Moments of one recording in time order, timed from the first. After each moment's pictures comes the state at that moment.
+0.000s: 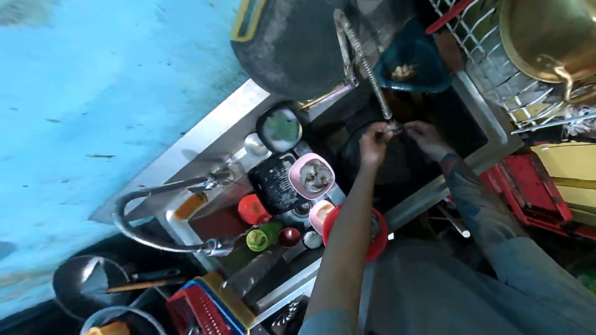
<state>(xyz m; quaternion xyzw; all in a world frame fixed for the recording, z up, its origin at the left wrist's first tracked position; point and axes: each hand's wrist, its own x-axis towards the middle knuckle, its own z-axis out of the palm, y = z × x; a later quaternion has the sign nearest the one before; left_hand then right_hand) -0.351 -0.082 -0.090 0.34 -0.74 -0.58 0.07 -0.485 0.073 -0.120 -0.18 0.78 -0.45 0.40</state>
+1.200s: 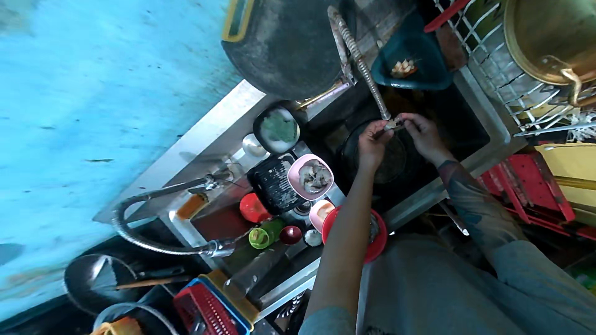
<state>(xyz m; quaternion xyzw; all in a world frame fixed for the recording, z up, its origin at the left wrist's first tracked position) -0.352 -0.079 -0.093 0.30 -0.68 -0.65 0.15 -0.477 0.060 -0.102 -0.27 0.73 -0.55 0.30</state>
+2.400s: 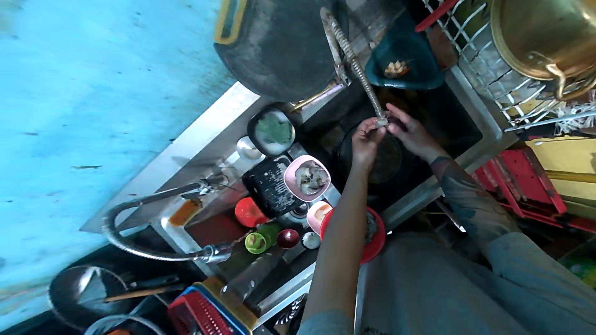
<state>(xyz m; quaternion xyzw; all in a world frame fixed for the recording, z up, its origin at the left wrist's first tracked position) -0.349 -0.084 -0.096 0.31 -0.57 -0.74 0.16 -0.471 0.048 -0.087 -0.32 0.70 -0.53 0.35</state>
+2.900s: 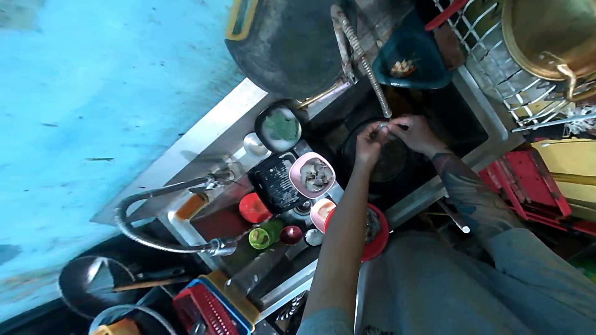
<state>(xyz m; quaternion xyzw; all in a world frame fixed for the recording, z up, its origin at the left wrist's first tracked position) -0.340 -0.088 -0.085 0.35 -0.60 -0.71 0.08 -0.474 0.036 -0.089 -0.38 0.77 -0.43 0.28</state>
